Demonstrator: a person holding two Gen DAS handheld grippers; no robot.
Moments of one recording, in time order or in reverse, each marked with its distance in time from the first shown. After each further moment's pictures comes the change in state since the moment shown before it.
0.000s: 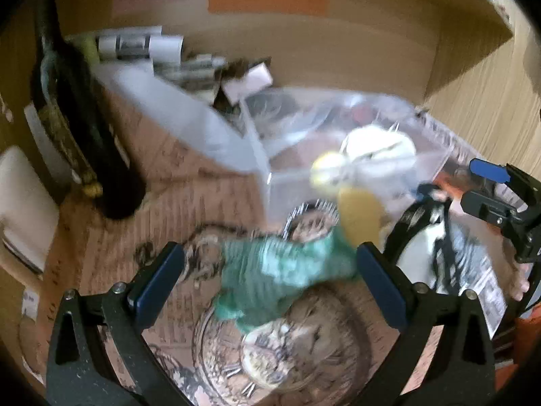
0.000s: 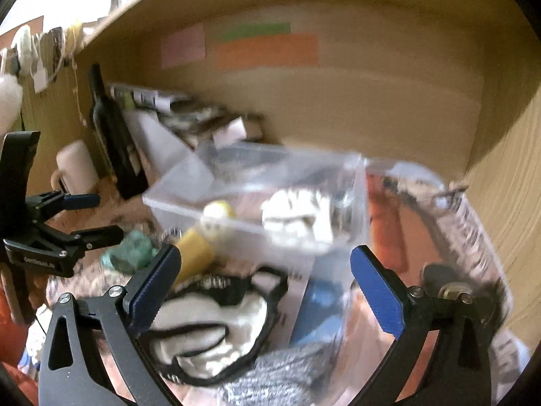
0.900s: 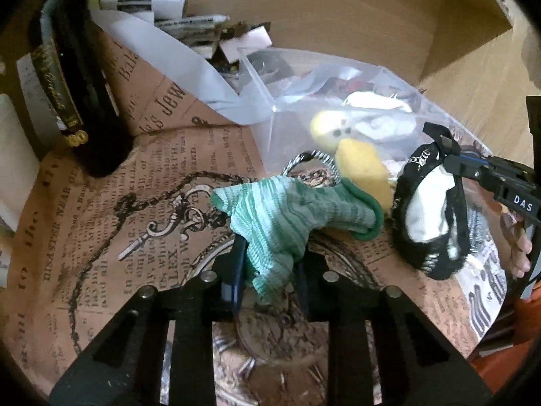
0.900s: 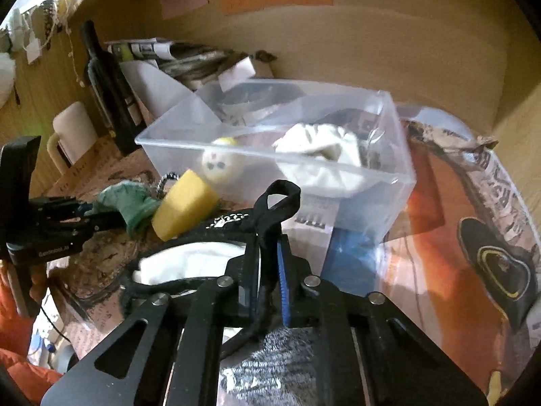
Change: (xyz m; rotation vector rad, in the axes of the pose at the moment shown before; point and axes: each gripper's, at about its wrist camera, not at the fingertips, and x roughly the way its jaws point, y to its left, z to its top) left arm 0.001 0.009 -0.039 -0.031 0.044 -0.069; right arm 0.014 0.001 -0.018 0.005 0.095 0.053
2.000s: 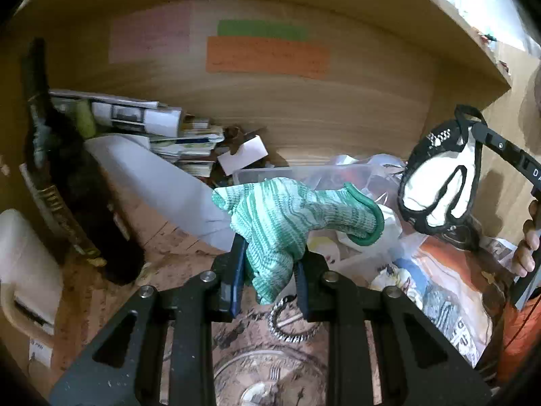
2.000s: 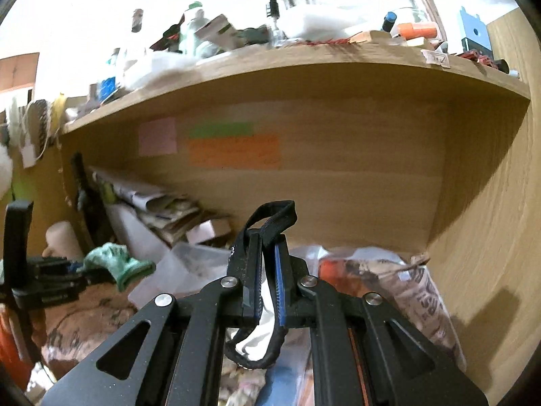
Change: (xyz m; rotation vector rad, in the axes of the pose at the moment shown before) left arm -0.035 -0.005 0.103 0.005 -0.201 0.006; right arm -0.081 -0.025 0.084 0.023 -0.444 -0.146
